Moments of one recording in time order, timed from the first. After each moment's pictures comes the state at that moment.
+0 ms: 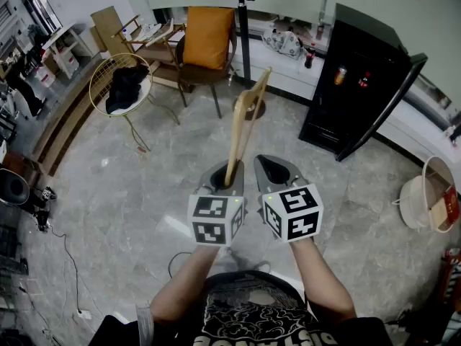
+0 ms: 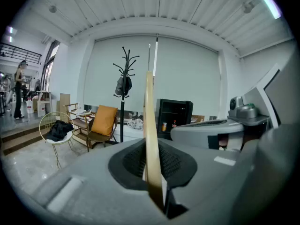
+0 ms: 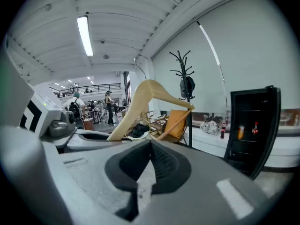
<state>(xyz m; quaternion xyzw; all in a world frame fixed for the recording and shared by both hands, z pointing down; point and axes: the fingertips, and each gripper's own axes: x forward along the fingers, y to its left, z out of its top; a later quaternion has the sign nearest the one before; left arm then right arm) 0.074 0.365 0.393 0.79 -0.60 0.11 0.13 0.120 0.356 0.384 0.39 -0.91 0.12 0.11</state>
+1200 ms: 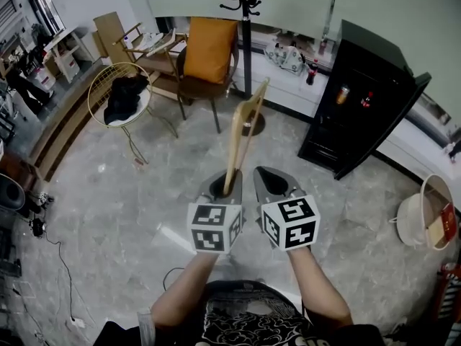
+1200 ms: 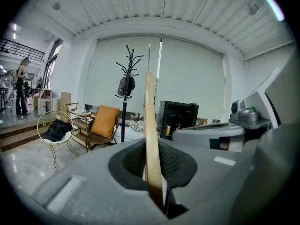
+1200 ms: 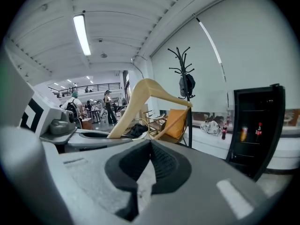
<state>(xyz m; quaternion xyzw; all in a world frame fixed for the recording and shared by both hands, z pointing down) 0.060 0.307 0.398 0.78 -0.60 0.09 0.13 0.109 0.300 0.393 0.40 -0.90 0.12 0.11</state>
